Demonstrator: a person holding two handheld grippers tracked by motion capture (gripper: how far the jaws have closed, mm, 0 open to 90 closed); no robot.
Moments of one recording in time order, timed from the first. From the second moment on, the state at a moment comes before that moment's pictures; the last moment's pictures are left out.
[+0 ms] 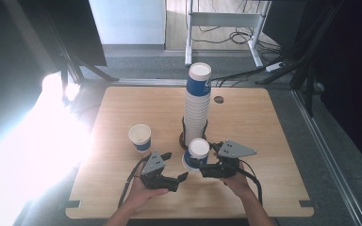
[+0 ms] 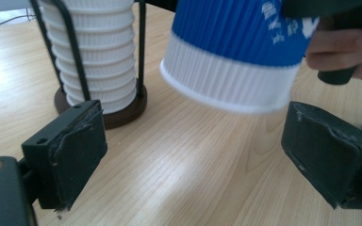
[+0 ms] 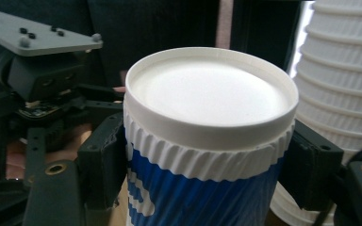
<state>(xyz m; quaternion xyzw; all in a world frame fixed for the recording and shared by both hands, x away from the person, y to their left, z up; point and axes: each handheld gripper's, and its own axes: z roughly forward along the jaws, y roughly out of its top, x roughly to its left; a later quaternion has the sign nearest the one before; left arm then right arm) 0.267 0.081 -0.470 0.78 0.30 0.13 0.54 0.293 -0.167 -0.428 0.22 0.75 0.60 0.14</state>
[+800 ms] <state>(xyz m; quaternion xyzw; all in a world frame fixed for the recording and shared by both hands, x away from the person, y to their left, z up) 0.270 0.055 -0.467 0.80 0.26 0.13 0.53 0.287 -0.146 -0.435 0.20 0.77 0.59 0.12</state>
